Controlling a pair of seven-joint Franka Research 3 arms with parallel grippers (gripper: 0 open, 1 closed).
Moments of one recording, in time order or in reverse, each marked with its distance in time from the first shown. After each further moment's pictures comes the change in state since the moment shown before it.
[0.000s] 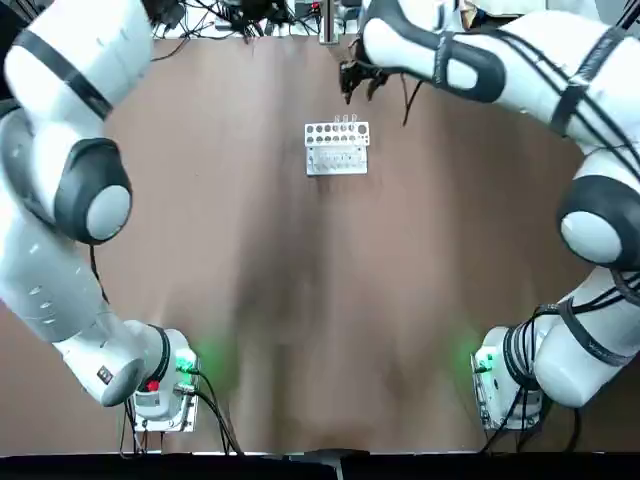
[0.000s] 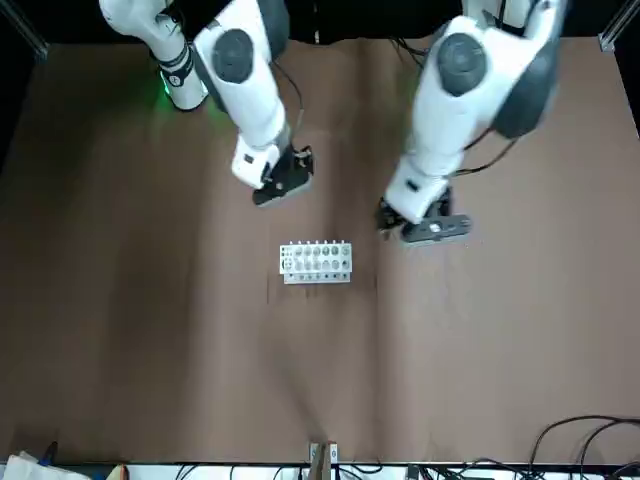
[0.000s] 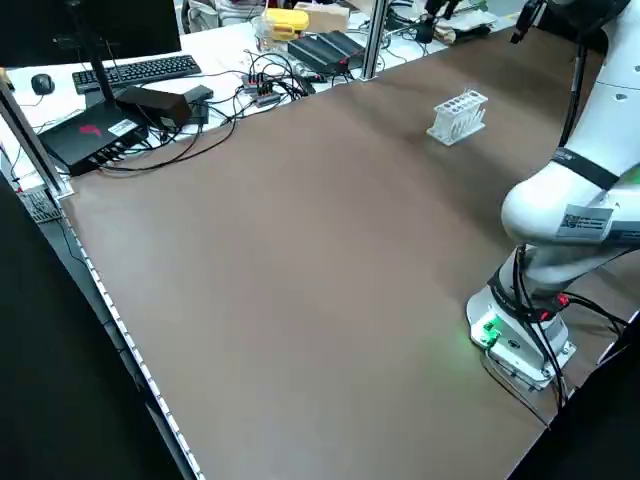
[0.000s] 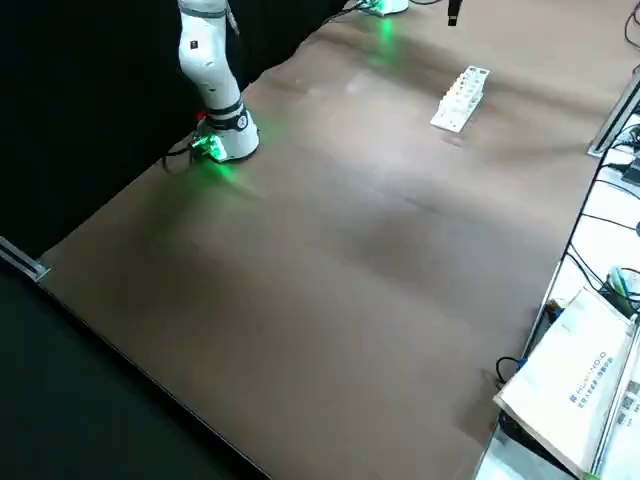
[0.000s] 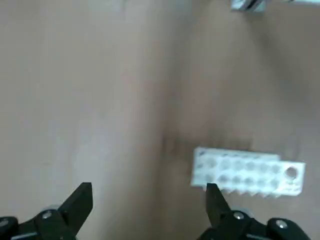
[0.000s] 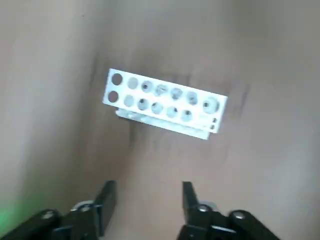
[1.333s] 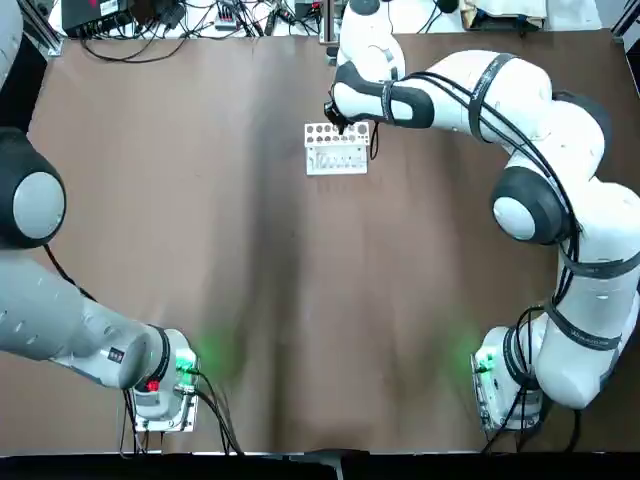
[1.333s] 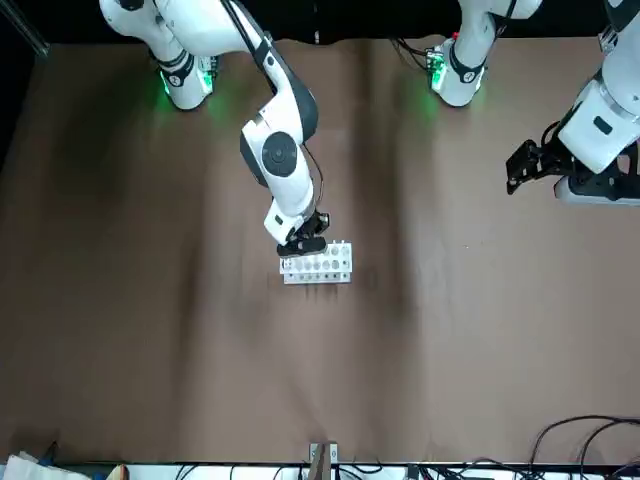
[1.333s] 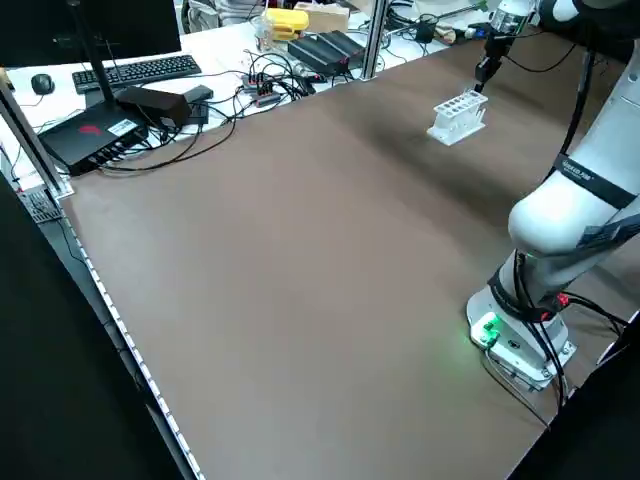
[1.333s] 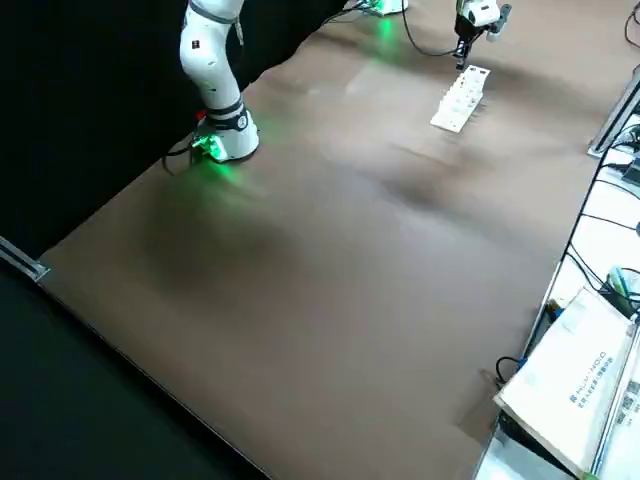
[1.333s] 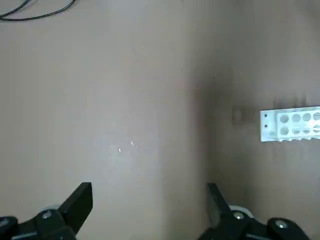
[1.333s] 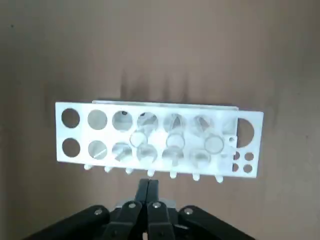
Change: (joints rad) left arm 0.343 -0.243 -0.003 -0.027 -0.041 -0.293 0.534; right arm 0.038 0.317 -0.020 0.090 -0.002 0.204 0.209
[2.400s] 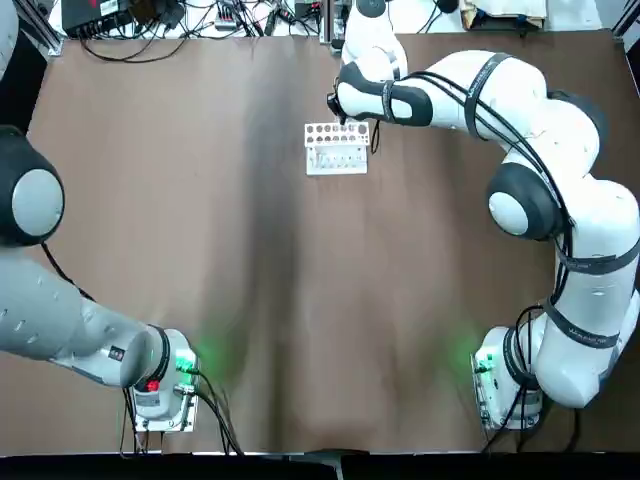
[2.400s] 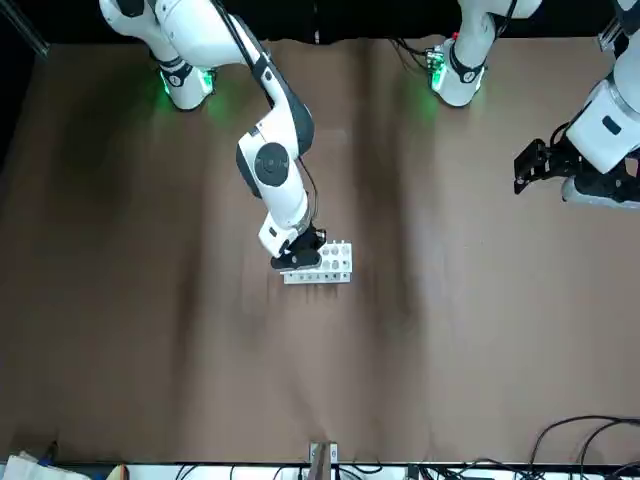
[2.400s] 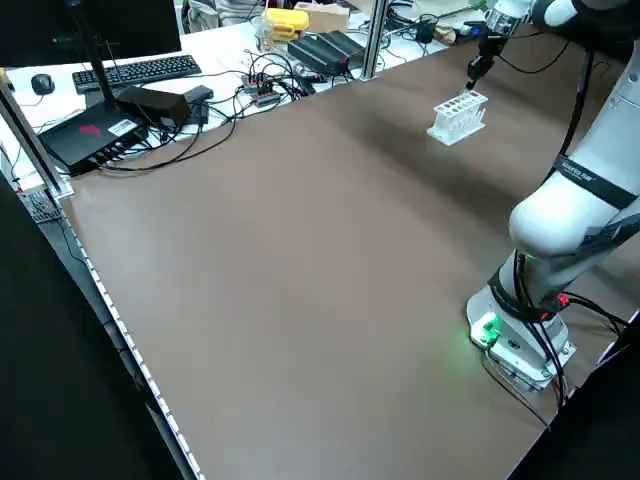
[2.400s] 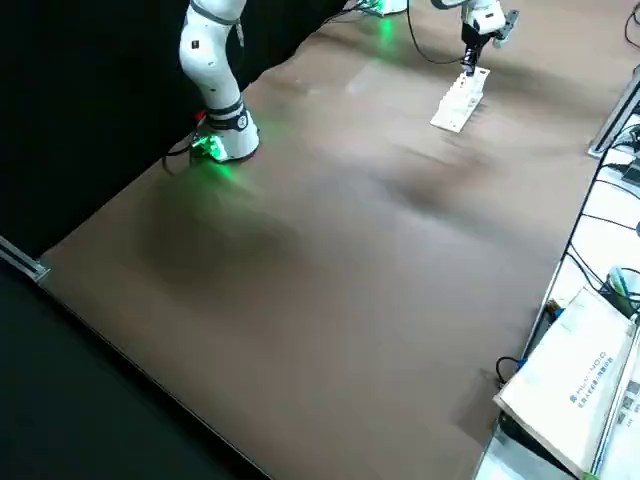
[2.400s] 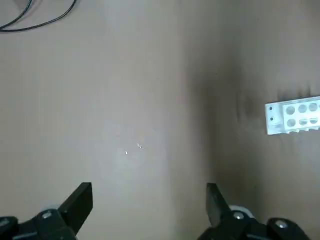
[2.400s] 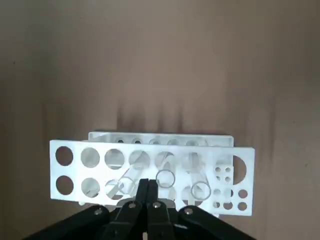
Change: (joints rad) left arm 0.028 0.000 -0.003 -0.002 0.000 0.000 0.093; right arm -0.015 0.030 -0.020 0.008 -0.007 0.093 0.003
